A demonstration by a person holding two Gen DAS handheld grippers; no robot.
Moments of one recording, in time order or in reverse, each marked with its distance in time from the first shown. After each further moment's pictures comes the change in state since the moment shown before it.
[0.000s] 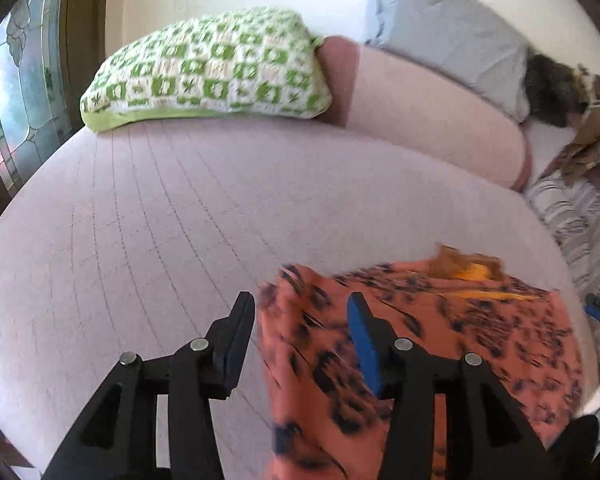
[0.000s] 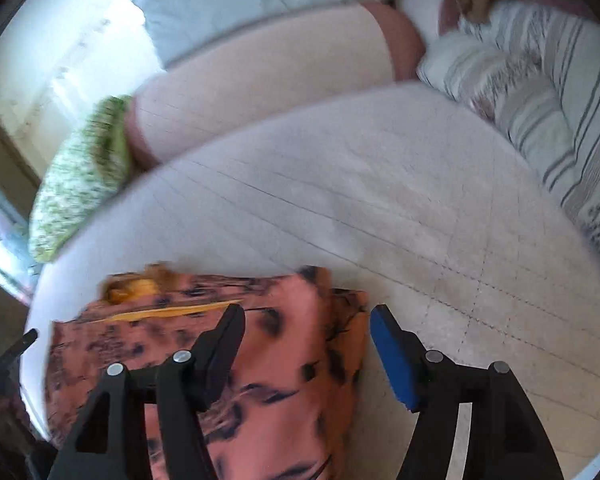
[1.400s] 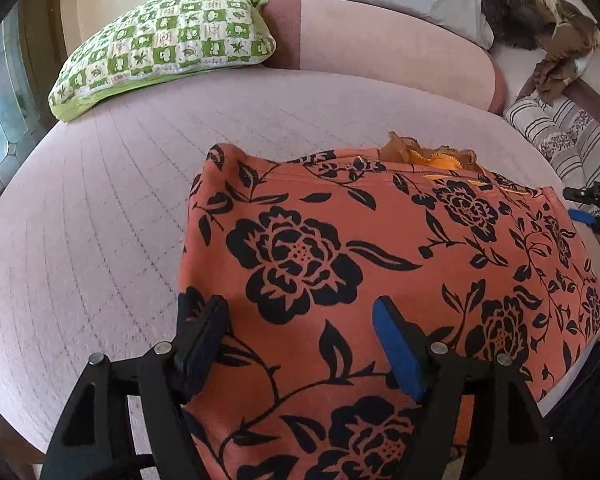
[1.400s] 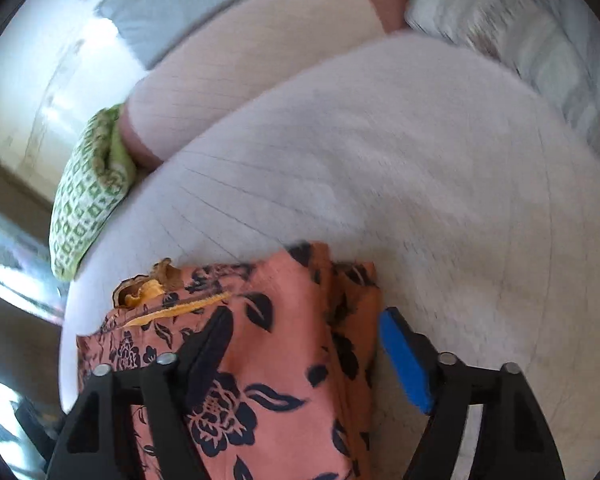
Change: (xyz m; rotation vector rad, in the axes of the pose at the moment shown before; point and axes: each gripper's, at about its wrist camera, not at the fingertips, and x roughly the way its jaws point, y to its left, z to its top) left arm 0.024 -0.051 -0.063 0.149 0.116 0.033; right arm 0.052 -0.025 0.009 0.093 0.106 0.016
